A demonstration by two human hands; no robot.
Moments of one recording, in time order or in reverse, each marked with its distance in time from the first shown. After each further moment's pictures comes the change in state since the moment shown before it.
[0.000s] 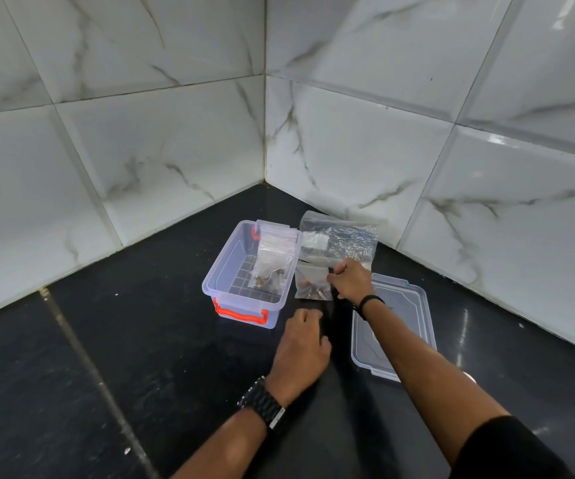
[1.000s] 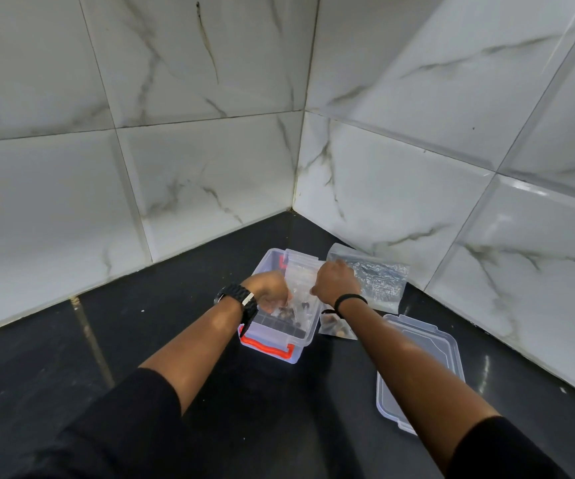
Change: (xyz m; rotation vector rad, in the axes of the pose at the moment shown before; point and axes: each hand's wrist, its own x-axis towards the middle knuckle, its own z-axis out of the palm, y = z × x) left_hand 0.125 -0.049 -0.128 -0.034 -0.400 -0.433; right_hand 0.020 -0.095 0.034 -0.588 -0.099 -0.234
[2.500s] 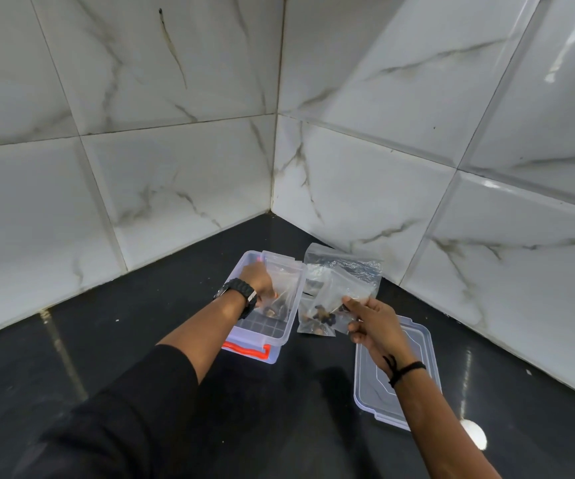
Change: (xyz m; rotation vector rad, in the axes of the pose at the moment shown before) left_hand 0.046 0.001 0.016 -0.077 0.242 -0.006; right_hand -0.102 0.085 -0.020 1.492 0.005 0.271
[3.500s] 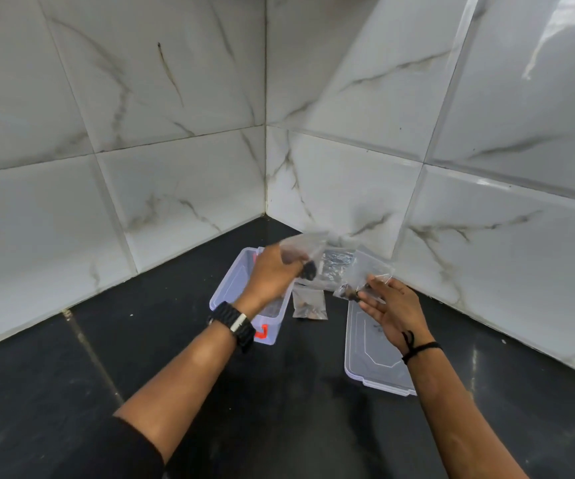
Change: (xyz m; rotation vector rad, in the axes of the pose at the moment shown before) left_hand -0.140 0.055 -0.005 -0.408 0.145 0.530; right_hand -0.044 -0.022 -0.036 0.283 0.085 -0.062
